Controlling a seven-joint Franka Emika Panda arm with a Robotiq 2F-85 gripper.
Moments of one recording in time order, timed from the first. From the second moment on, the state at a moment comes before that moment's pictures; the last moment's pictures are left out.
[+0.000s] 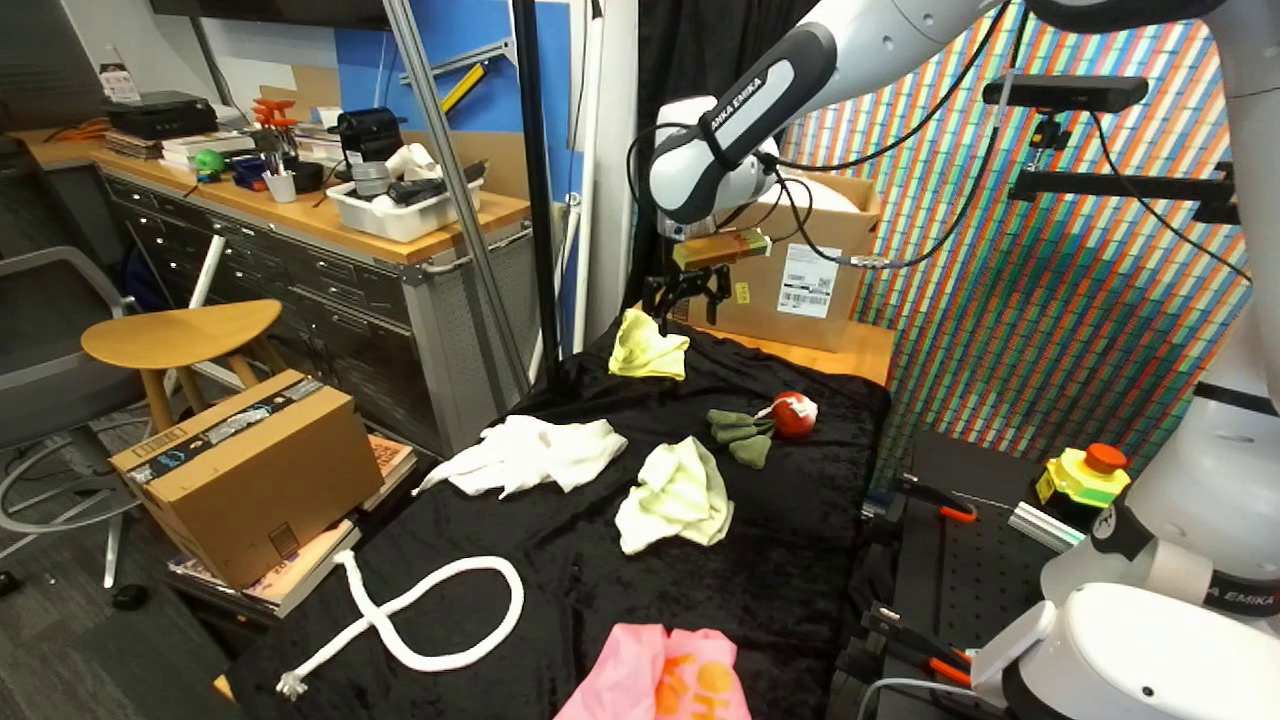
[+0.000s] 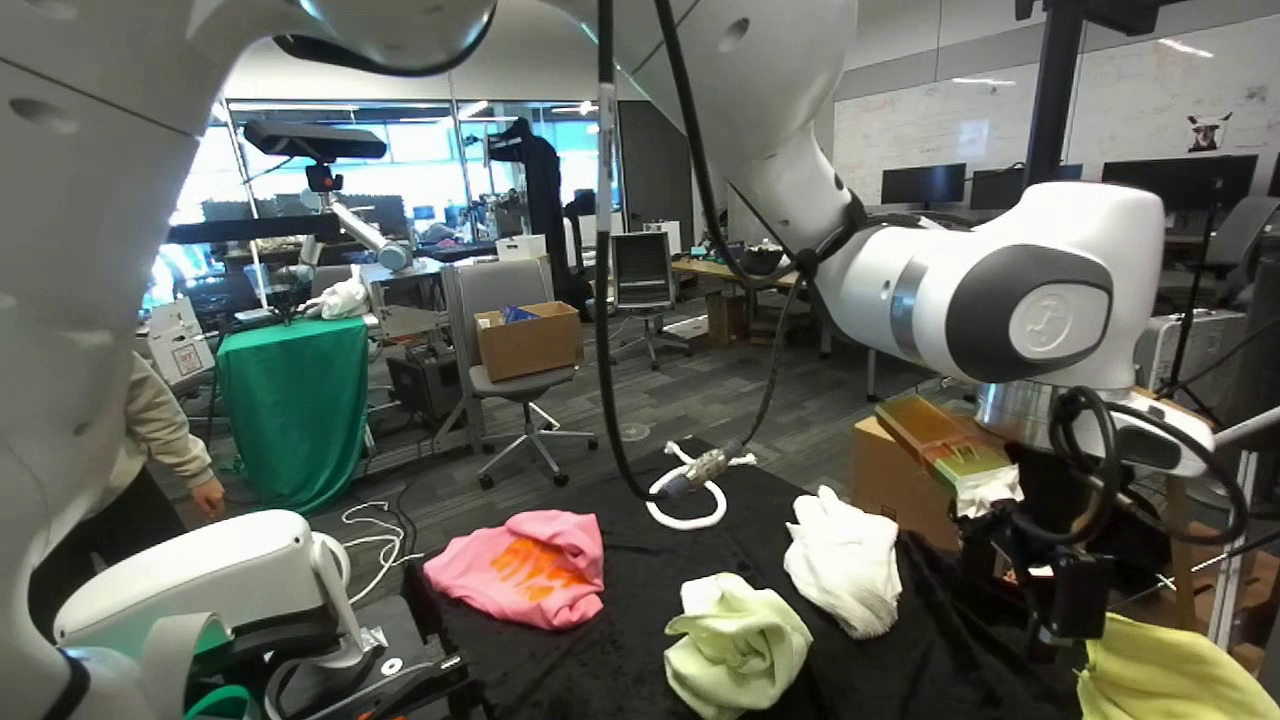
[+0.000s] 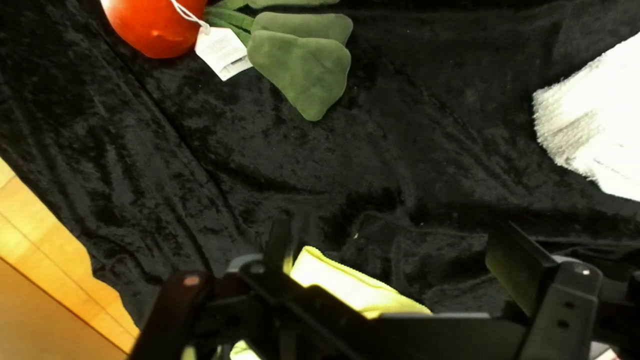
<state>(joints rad) -0.14 0.53 -0.15 -1.84 0.05 2.29 0.29</state>
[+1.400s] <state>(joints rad) -0.14 0.77 -0.14 -1.65 0.06 2.42 0.25</state>
